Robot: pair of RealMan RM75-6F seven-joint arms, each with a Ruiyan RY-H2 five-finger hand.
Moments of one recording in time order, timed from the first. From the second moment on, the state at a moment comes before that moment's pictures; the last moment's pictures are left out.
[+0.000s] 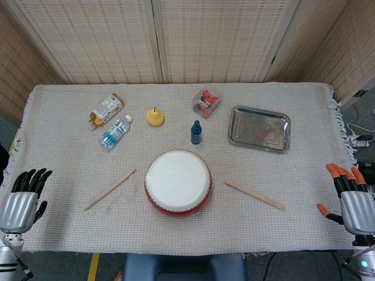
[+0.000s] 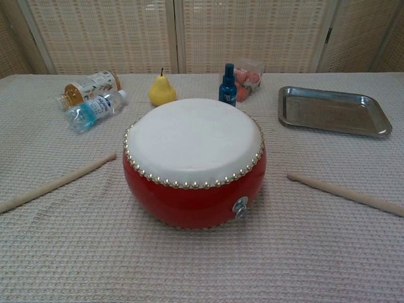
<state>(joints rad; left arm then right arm) -0.14 -1.17 -0.07 -1.60 1.48 1.45 0.21 0.05 -1.10 0.07 -1.65 -1.49 1.51 -0.05</state>
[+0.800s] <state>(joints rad) -0.18 -1.18 -0.08 -1.62 1.46 1.40 0.06 0.04 -1.08 0.09 -1.65 -1.53 1.57 -0.03</state>
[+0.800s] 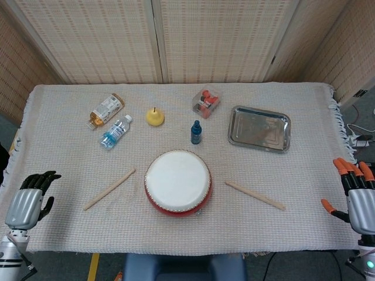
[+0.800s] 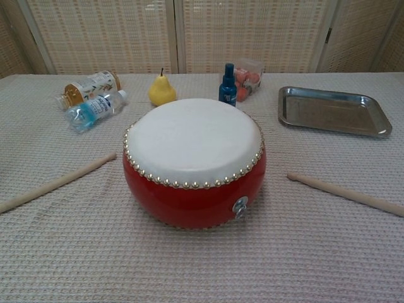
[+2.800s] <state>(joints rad) -0.34 -1.51 -0.08 -1.46 1.15 1.11 0.22 0.06 -1.05 0.07 -1.69 -1.53 1.52 0.02</state>
